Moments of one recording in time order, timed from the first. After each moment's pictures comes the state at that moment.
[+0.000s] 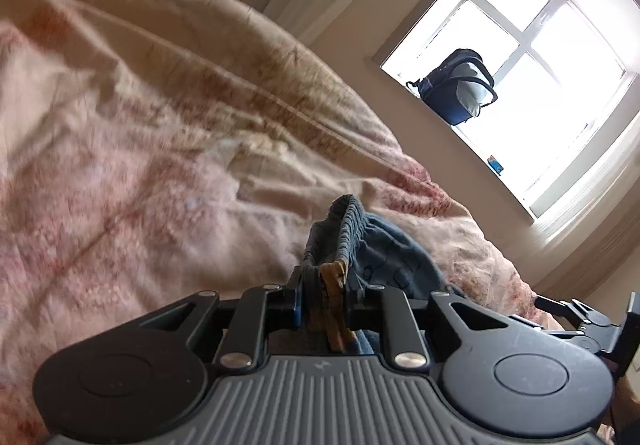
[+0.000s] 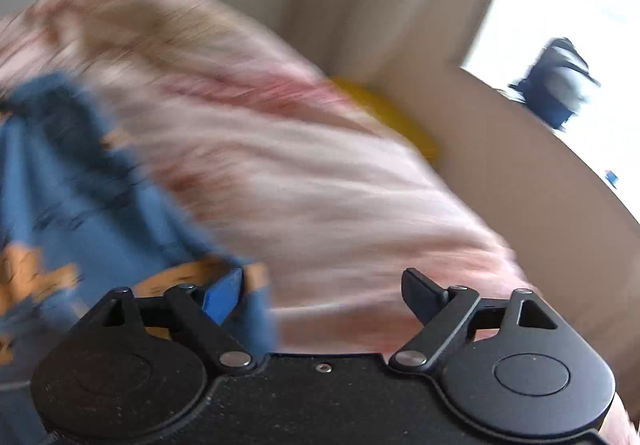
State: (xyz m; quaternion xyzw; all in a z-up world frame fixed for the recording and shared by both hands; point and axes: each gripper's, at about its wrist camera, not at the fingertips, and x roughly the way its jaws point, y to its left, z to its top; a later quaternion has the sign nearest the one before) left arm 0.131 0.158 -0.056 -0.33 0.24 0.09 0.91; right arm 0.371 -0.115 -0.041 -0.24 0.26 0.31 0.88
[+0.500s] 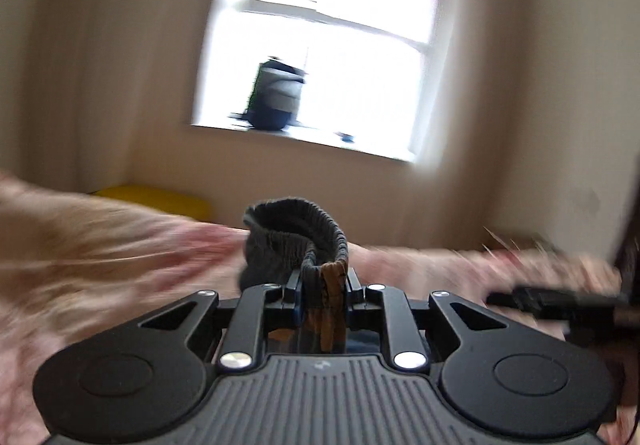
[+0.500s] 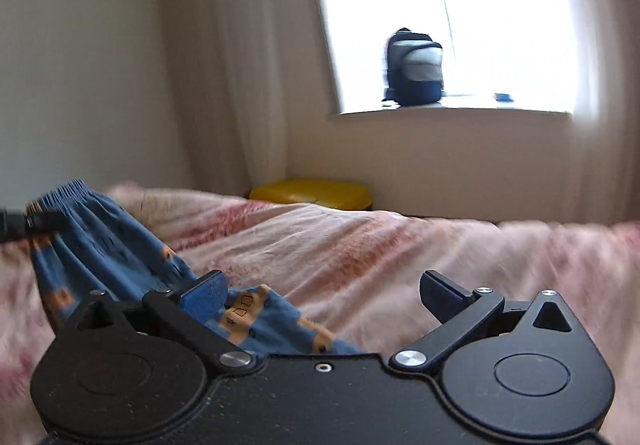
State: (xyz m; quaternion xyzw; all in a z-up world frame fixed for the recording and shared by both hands) left arm 0.119 -0.028 0.068 -0.05 0.19 -0.11 0.98; right arm 0.215 -0.259 0.020 0.09 0.21 0.21 0.95
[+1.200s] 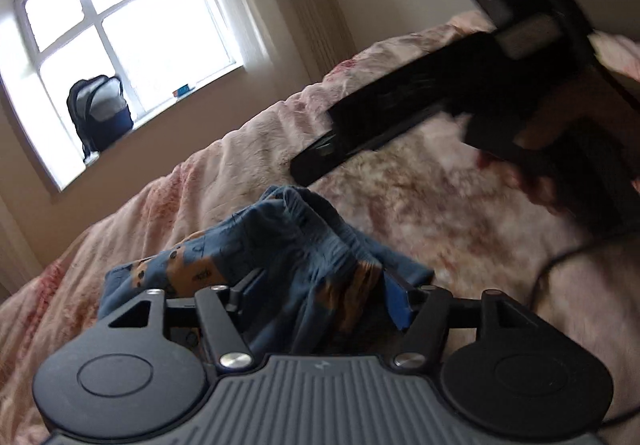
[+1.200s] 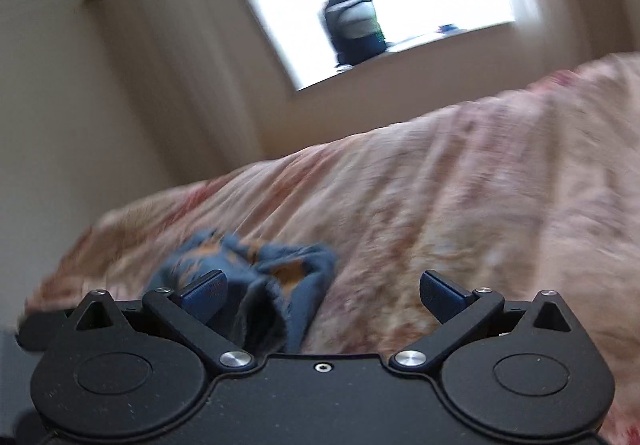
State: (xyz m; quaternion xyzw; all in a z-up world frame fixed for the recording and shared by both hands) left arm 0.109 -0.219 -0.058 0.28 0.24 -0.24 0.90; right arm 0.195 -0.322 -0.057 0.15 0.26 0.23 0.93
